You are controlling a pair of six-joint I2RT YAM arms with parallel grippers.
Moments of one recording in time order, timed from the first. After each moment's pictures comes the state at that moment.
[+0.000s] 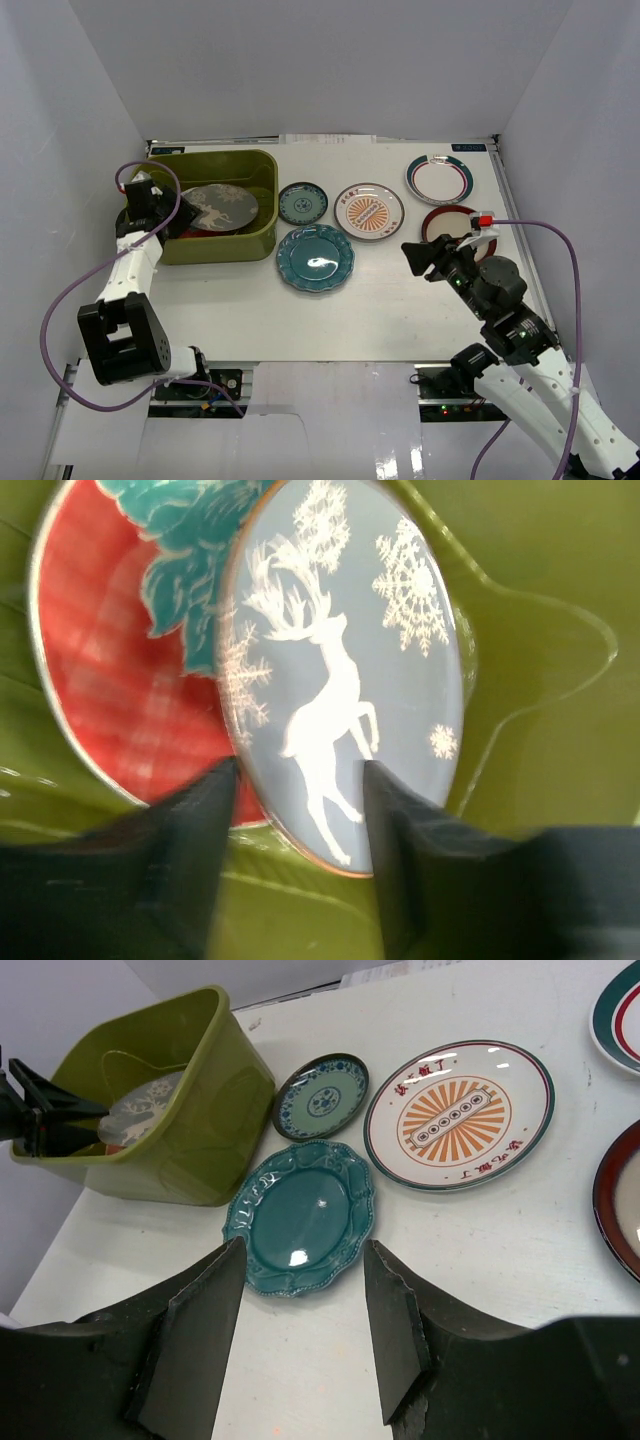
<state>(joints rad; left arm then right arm) 0.23 1.36 0.97 -0.31 0.17 -0.62 0.59 0.45 0.62 -0.29 0.09 0.49</state>
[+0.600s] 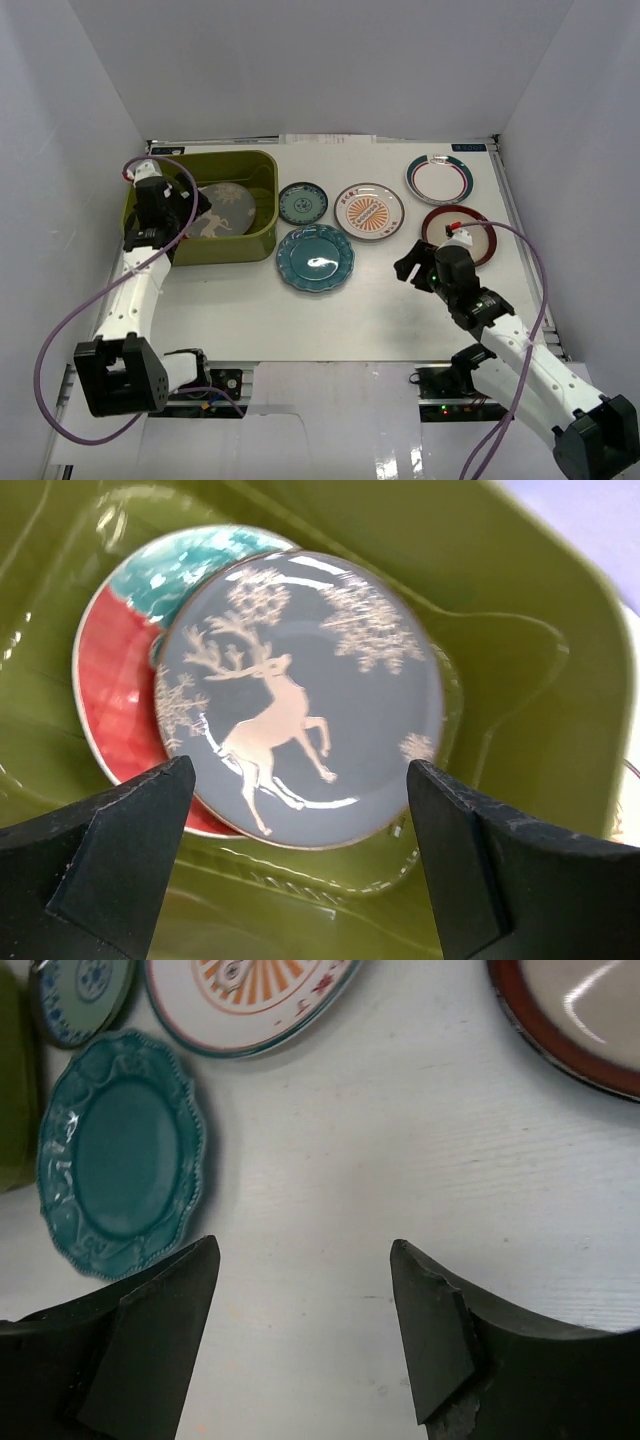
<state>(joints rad) 0.10 1.20 0.94 -0.27 -0.06 -0.50 0.53 0.72 0.44 -0.27 0.16 0.67</state>
